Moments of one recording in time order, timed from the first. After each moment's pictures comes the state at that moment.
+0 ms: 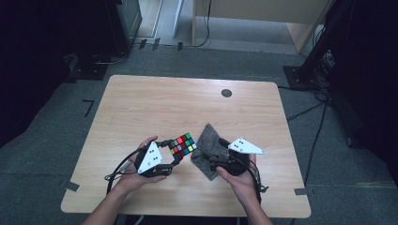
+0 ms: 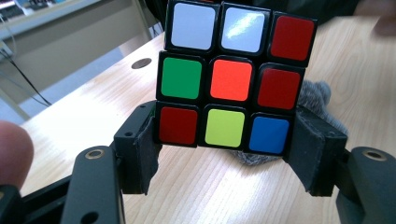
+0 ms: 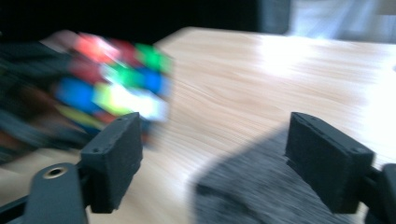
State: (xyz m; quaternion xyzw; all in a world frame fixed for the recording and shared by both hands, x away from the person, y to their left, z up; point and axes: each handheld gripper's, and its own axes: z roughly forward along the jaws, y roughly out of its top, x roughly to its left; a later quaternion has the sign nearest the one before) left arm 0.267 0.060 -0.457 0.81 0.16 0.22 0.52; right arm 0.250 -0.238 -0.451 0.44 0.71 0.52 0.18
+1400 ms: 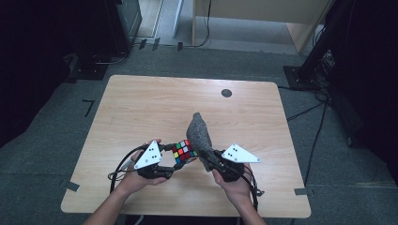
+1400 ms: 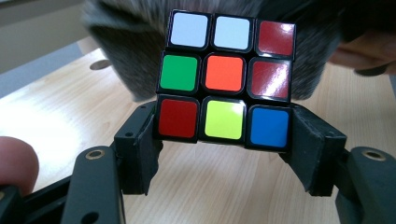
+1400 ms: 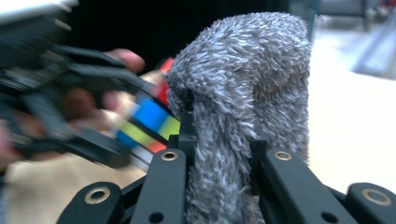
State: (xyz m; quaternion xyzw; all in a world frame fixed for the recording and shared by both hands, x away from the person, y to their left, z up) left arm 0.264 0.055 -0.450 0.82 0.15 0.15 0.54; right arm 0.231 -0.220 -0.440 0.37 0.71 0.57 0.18
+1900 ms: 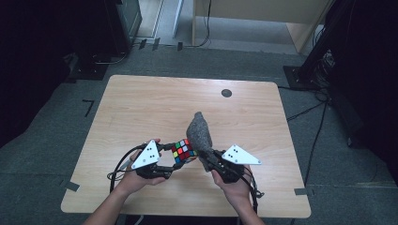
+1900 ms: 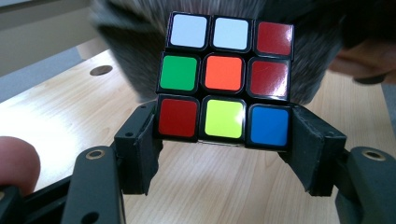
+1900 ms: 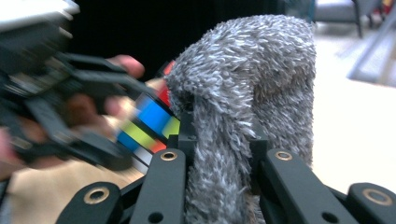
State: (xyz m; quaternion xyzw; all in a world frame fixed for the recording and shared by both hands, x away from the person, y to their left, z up) left arm 0.263 0.059 -0.445 0.81 0.15 0.15 0.55; right arm 0.226 -0.217 -0.436 0.37 0.70 0.57 0.19
